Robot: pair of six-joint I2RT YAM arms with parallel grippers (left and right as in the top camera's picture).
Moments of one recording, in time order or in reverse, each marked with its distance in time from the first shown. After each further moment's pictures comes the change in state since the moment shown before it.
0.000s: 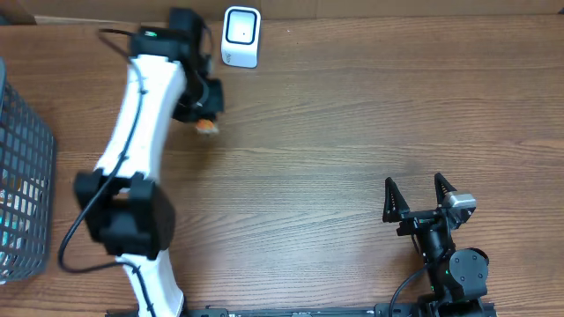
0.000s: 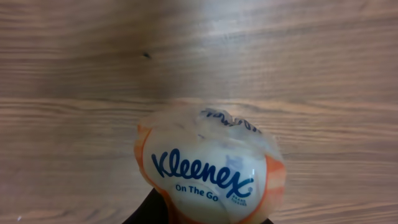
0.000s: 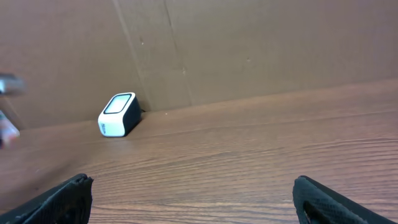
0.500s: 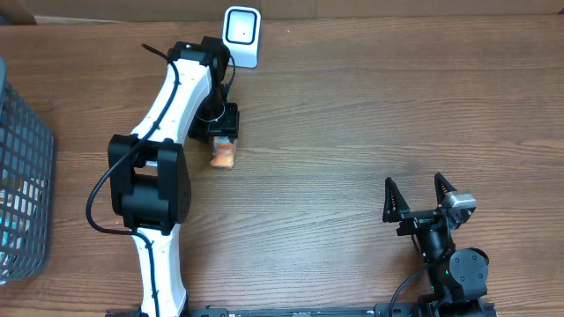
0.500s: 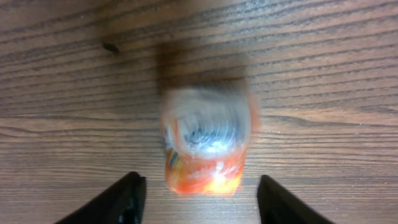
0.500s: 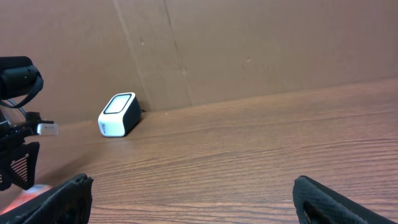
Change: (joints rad) left arm -0.027 0.177 -0.032 0.023 -0.029 0.042; right arm 0.000 0.000 0.000 0.000 0.000 0.000
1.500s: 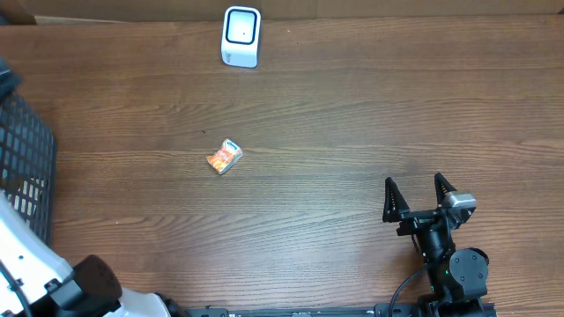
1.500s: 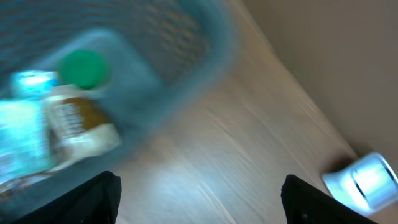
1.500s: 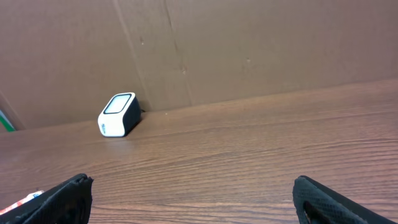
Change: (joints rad) left arm 0.811 -0.534 0.269 0.028 -0.009 -0.228; right arm 0.000 0.000 0.000 0.000 0.000 0.000
